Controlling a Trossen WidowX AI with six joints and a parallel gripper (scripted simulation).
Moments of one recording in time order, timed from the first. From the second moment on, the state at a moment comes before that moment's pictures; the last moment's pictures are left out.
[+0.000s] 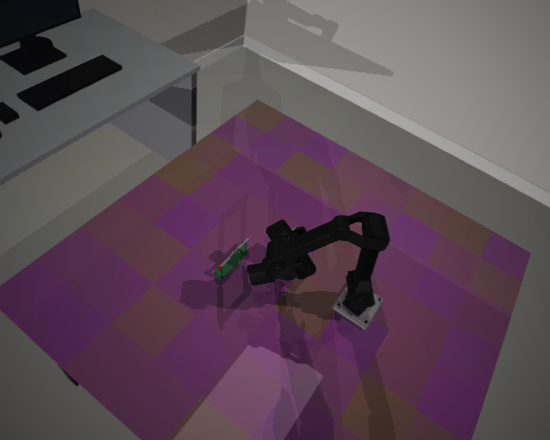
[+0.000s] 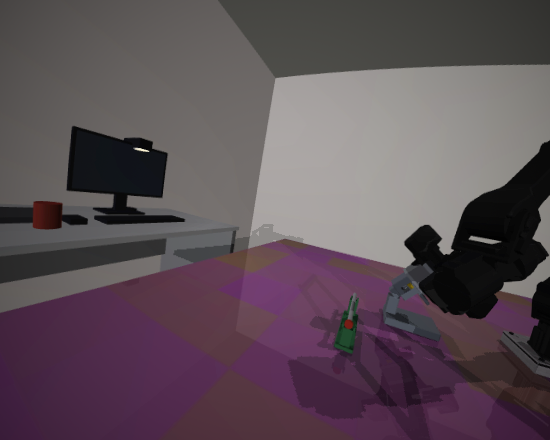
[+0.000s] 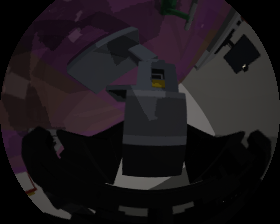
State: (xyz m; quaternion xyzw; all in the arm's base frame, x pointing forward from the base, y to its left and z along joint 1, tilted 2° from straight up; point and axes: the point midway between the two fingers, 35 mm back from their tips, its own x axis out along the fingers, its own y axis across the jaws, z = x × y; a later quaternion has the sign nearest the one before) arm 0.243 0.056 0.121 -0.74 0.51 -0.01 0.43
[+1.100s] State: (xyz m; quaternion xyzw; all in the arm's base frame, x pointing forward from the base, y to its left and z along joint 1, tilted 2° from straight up) arm 0.236 0.054 0.129 -0.74 0.51 -0.01 0.43
